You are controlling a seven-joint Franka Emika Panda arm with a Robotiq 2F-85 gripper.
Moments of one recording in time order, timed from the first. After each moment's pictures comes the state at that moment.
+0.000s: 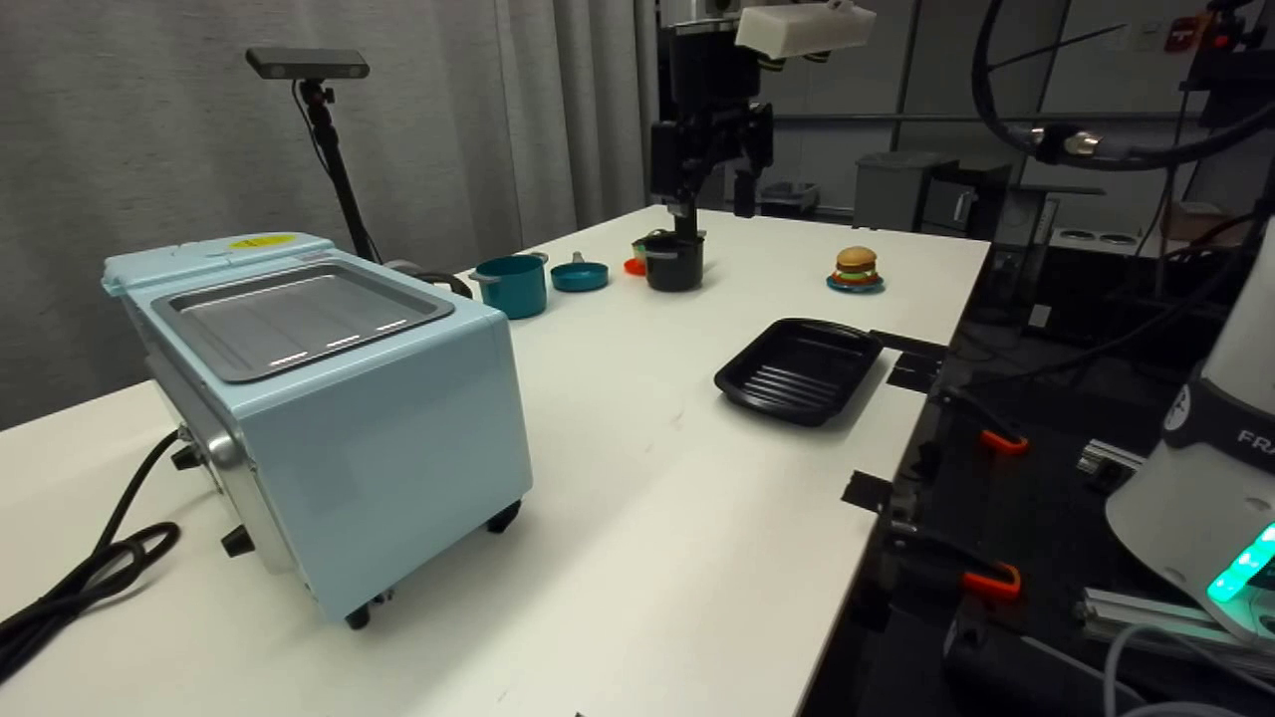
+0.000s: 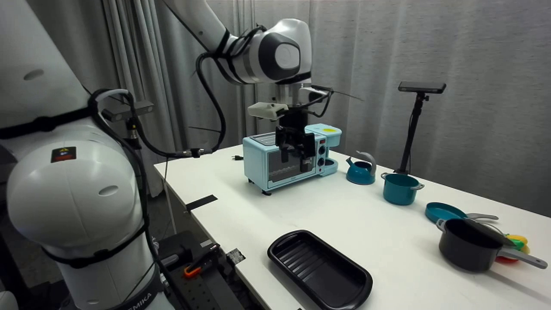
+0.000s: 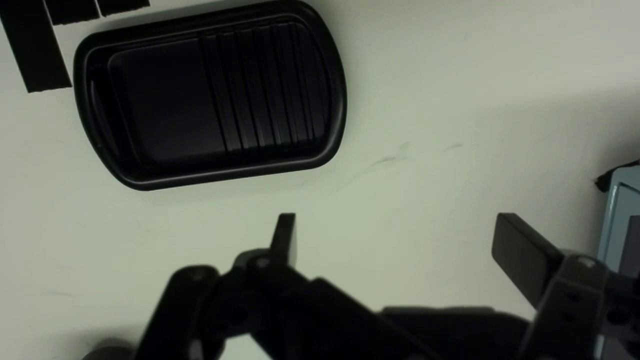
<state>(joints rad) -0.01 -0.28 0.12 -2.52 -0.04 2.25 0.28</state>
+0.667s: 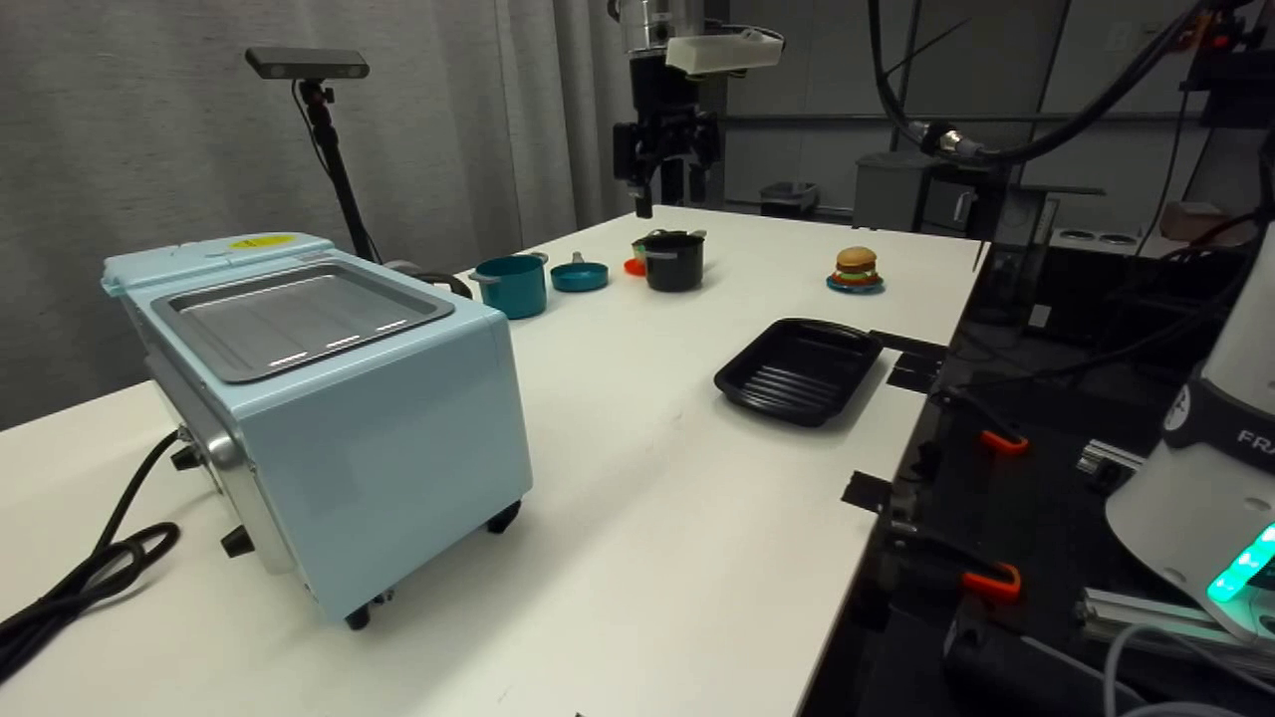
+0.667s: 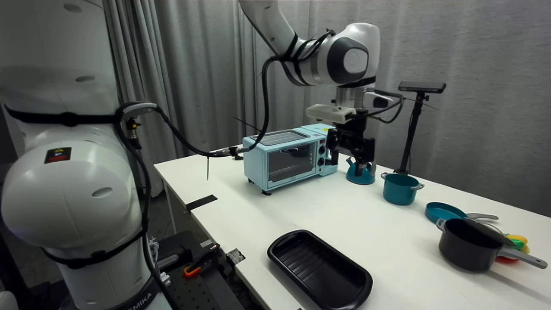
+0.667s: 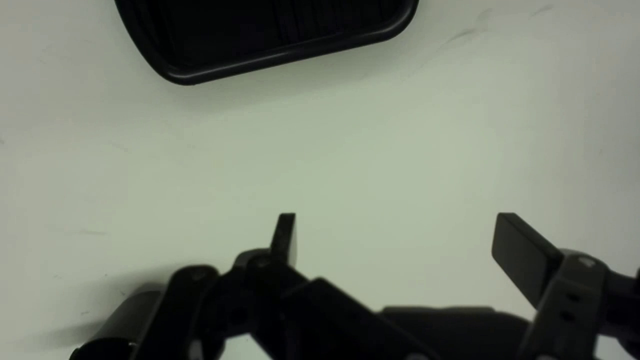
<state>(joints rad) -0.06 0.07 -0.04 -2.14 -0.04 2.19 0.14</state>
